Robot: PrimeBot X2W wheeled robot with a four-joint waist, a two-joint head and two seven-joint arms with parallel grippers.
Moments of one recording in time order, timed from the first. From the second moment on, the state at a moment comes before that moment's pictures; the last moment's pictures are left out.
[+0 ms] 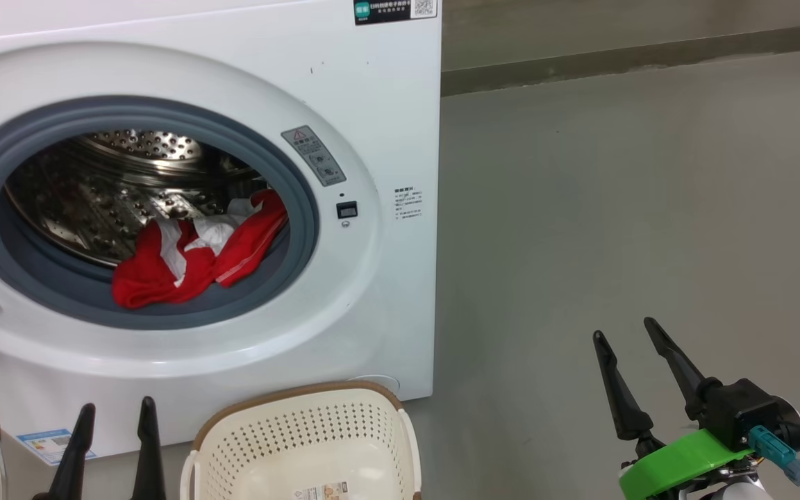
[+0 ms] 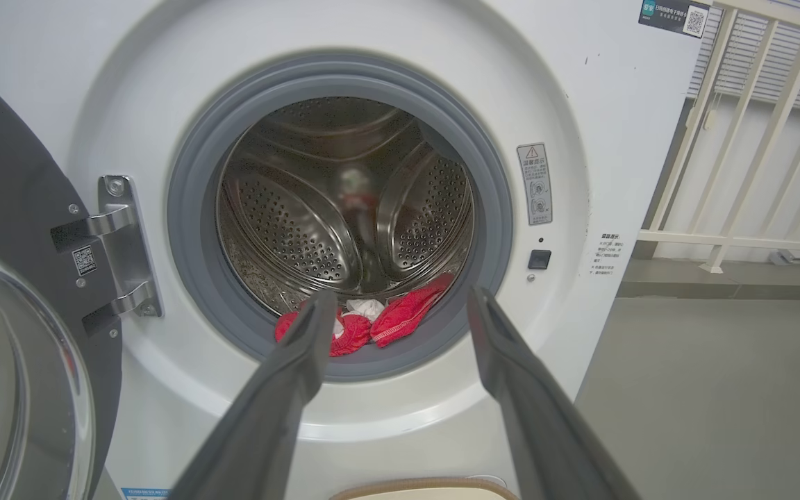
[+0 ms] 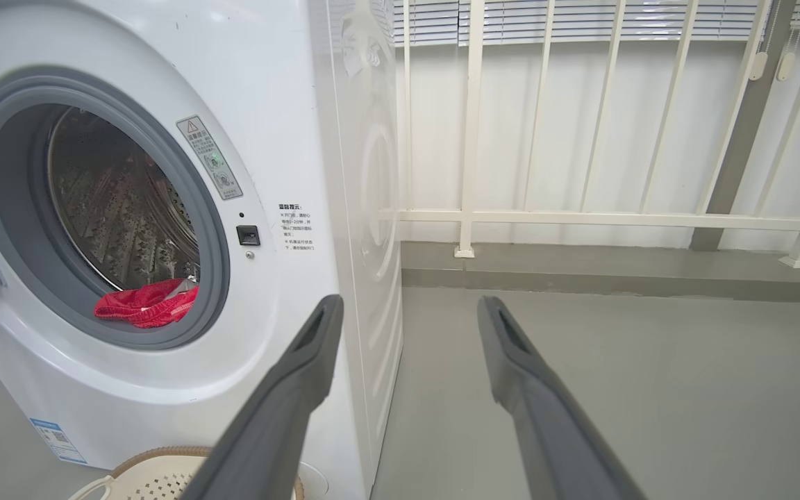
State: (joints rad) left arm 0.13 0.14 0.04 -0.01 -0.32 0.03 -0.25; right arm -0.04 -0.06 0.05 0.23 0.21 0.13 -0.26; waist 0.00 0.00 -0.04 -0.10
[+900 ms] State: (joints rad) left arm 0.02 0.13 0.05 0.00 -0.32 0.03 -0.25; right arm -0.07 -0.08 0.07 0.21 0.22 0.13 -0.26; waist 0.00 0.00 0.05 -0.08
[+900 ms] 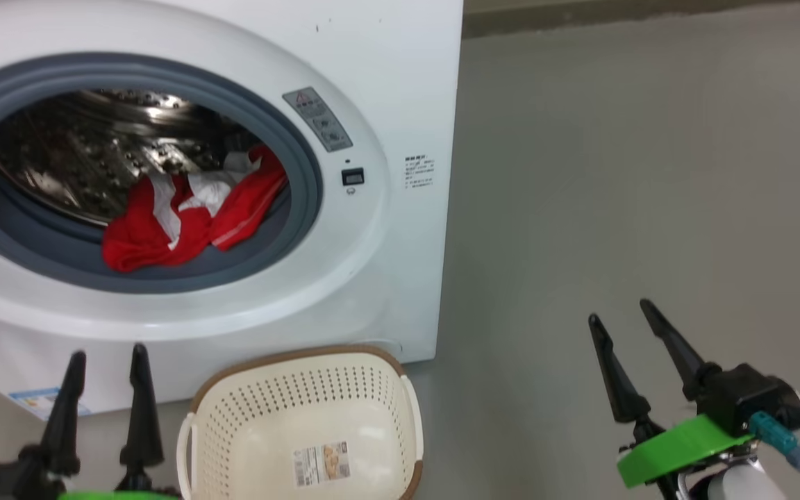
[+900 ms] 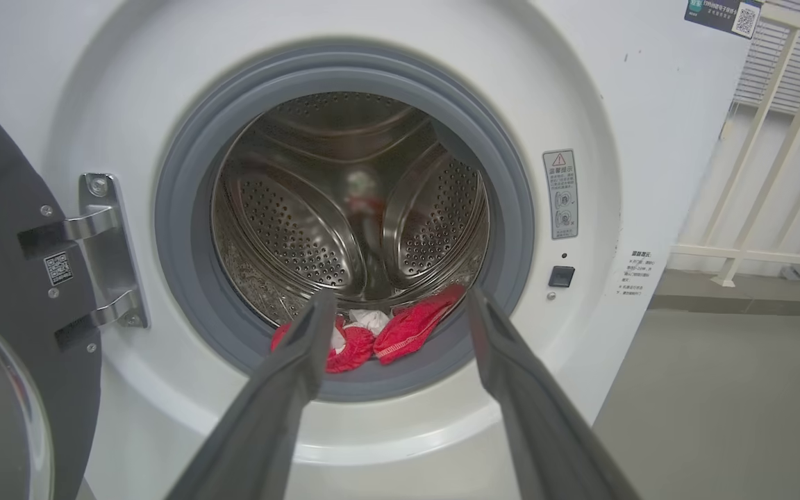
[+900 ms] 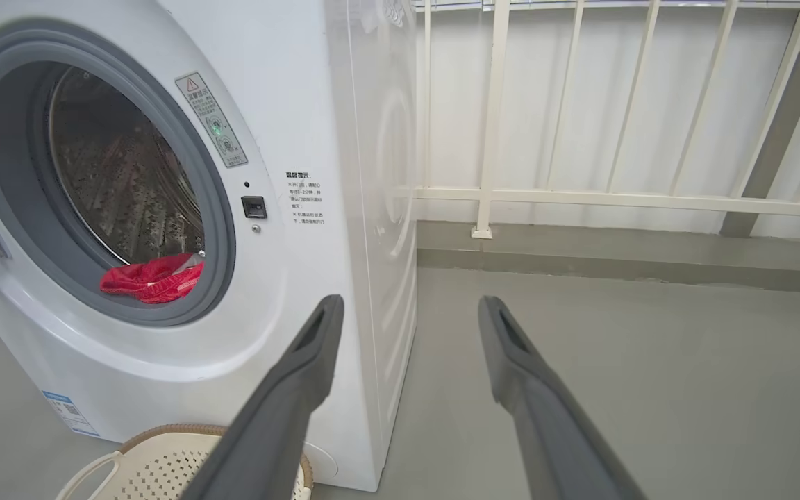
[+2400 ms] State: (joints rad) left arm -0.99 0.18 0.00 0.67 -0.31 0.00 -0.20; right arm -0.35 -0.15 0.11 0.10 0.25 0.13 -0.26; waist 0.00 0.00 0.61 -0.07
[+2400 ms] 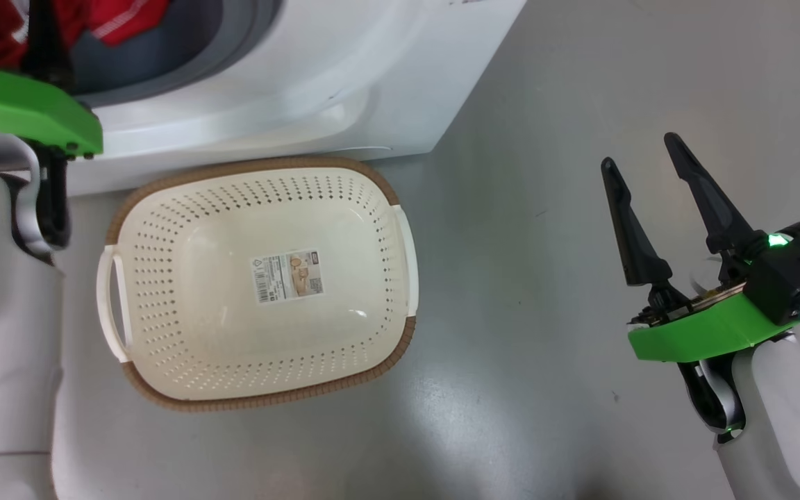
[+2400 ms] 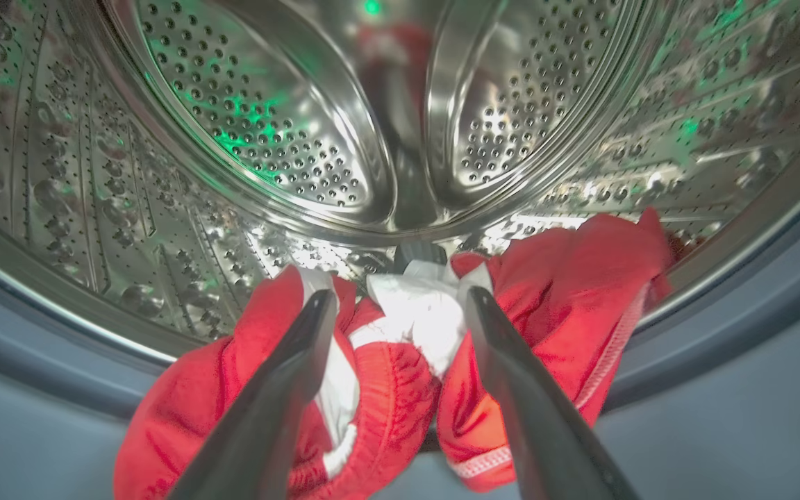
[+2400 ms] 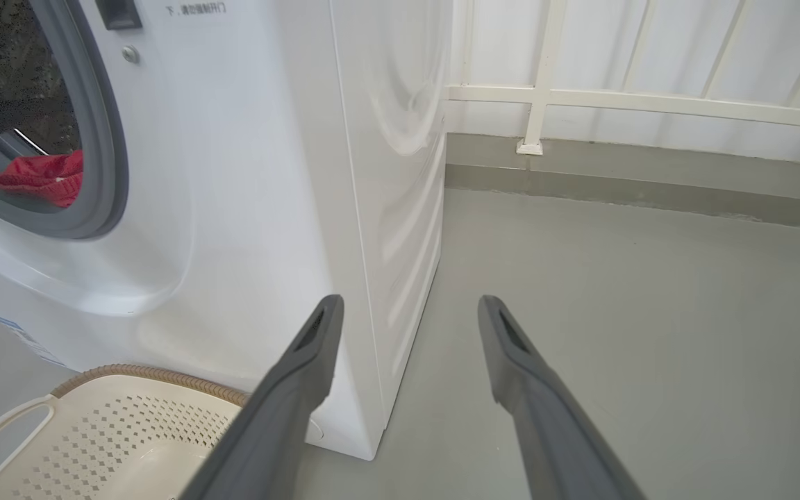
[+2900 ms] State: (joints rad) left arm -1.11 0.29 -0.10 0.94 -0.22 0.00 0.01; right arm -0.36 -0.14 0.12 0.12 0.27 0.13 -0.26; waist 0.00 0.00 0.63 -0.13
